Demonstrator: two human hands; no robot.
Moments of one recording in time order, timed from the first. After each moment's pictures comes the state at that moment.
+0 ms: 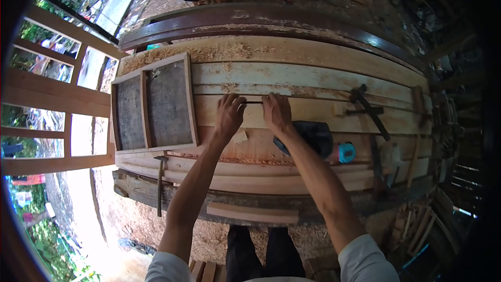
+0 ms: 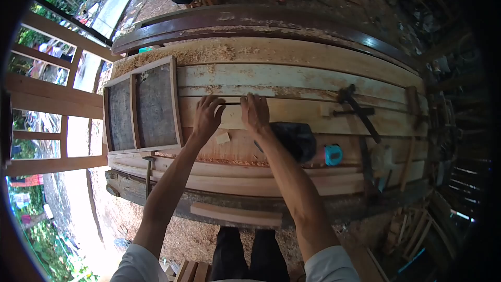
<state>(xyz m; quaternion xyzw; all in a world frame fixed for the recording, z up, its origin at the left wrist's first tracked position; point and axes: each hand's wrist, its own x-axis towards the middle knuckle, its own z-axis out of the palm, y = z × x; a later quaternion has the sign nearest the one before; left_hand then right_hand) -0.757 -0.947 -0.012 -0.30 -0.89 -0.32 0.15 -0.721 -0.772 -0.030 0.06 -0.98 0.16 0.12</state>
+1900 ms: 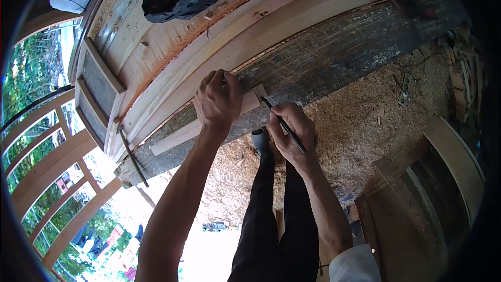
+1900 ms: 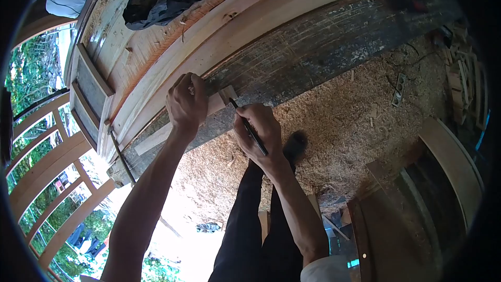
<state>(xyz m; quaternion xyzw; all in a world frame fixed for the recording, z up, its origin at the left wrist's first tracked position) -0.400 -0.872 -0.076 -0.32 -0.92 -0.21 -0.07 -0.240 -0.807 -0.104 -0.26 -0.72 0.55 0.32</state>
